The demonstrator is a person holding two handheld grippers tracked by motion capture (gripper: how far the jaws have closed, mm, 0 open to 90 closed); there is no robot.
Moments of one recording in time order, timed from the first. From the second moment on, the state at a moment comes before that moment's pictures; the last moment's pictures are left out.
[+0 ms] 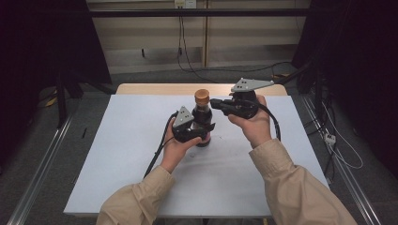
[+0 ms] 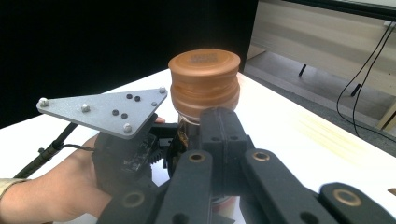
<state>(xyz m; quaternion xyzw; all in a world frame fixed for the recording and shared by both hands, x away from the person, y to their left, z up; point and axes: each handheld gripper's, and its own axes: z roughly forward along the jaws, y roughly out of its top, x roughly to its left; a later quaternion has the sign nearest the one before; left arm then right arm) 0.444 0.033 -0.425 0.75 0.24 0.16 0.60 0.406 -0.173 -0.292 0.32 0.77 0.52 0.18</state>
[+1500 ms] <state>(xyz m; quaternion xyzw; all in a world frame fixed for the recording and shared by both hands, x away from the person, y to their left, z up) 0.444 0.033 -0.425 0.75 0.24 0.16 0.60 0.410 -0.166 -0.277 0.31 0.77 0.52 0.18</state>
